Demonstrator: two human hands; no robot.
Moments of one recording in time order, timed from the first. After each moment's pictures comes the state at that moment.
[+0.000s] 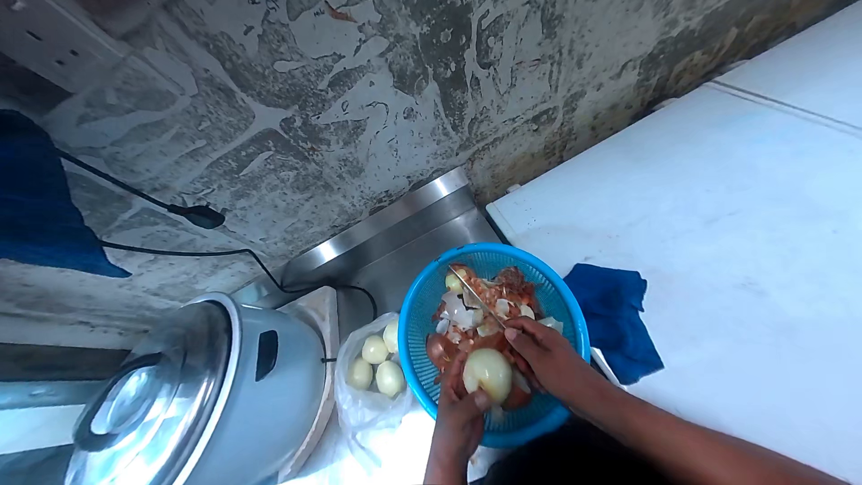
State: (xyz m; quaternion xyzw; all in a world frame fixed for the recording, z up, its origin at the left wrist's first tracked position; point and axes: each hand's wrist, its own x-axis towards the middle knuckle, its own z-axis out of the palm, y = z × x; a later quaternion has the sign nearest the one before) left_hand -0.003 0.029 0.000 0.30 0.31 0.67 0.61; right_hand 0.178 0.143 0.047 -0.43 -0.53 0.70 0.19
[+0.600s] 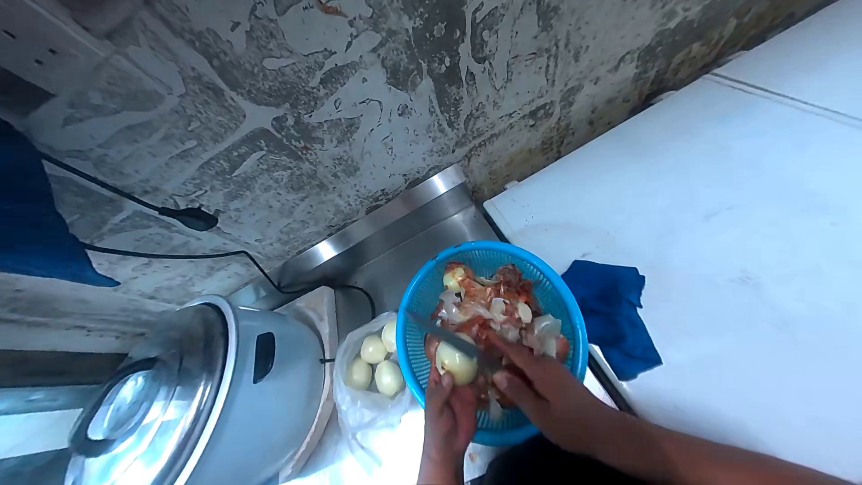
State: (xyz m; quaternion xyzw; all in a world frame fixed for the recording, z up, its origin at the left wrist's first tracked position) left_hand -0.010 0.030 -0.006 0.13 0.23 0.74 0.61; right_hand 0.184 0.113 0.053 -0.33 -0.74 0.55 0.20
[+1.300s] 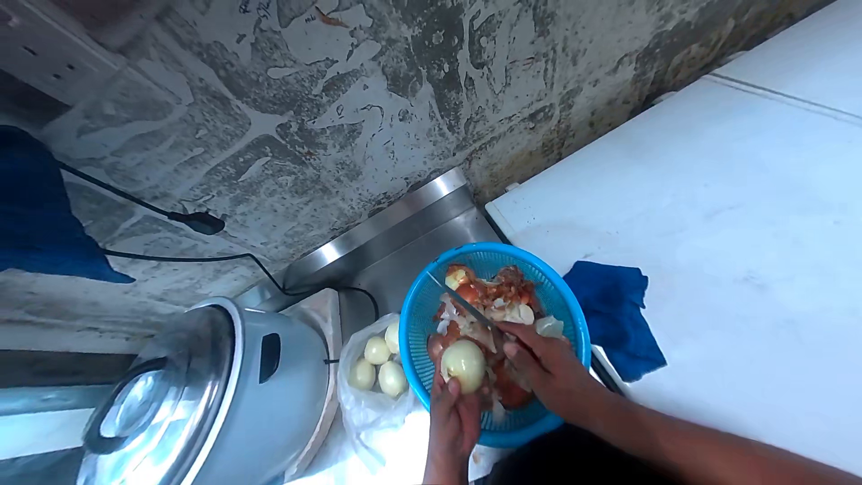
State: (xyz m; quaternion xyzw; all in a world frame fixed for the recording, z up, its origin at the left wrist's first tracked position) left_hand -0.007 0.027 -0.003 0.14 0.26 0.74 0.60; right_hand 0.182 0.131 0.043 -0.36 -0.71 0.56 0.23
